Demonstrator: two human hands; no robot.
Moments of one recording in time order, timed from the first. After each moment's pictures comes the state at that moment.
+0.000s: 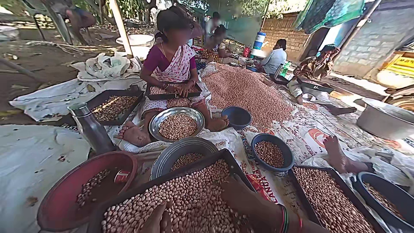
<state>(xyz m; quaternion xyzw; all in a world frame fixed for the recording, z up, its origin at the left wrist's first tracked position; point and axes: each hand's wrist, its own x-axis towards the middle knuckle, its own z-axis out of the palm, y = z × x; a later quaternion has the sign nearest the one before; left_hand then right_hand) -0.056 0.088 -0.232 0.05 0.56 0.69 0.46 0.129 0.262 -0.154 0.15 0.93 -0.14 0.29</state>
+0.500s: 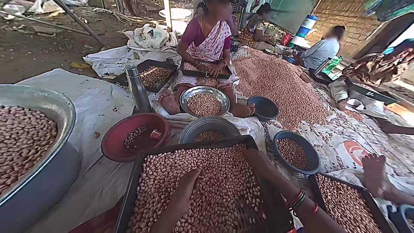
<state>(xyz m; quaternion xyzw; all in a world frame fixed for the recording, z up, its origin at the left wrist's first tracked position) -0.041 0.094 -0.226 0.05 0.58 0.65 0.49 0.105 0.302 -0.142 0.36 0.90 -0.15 0.18</state>
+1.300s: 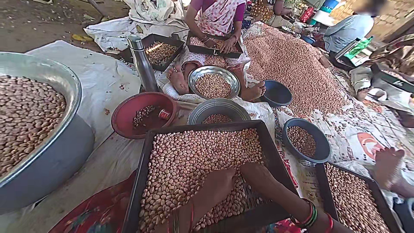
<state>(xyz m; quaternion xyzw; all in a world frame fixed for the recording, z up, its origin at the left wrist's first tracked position) -0.003 0.114 -0.208 0.55 0.71 0.11 0.43 0.114 0.229 -0.175 0.23 0.90 -0.14 0.35</state>
